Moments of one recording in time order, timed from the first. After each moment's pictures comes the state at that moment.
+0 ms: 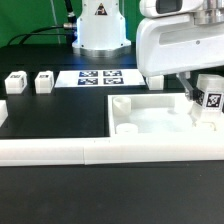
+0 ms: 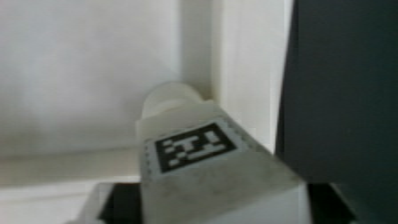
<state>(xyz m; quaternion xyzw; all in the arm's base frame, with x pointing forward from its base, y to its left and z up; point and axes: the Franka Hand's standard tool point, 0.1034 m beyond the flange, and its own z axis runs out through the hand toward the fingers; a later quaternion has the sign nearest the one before) 0.626 0.122 0.074 -0.99 0.08 -0.05 0.07</state>
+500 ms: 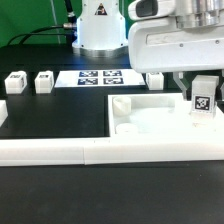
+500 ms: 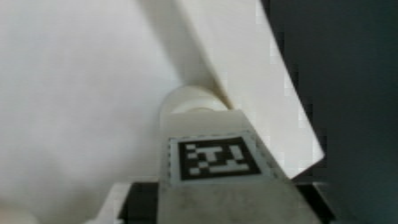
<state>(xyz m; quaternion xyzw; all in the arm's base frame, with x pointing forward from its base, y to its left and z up) 0.628 0.116 0.071 -0.93 0.35 -0.03 0.09</state>
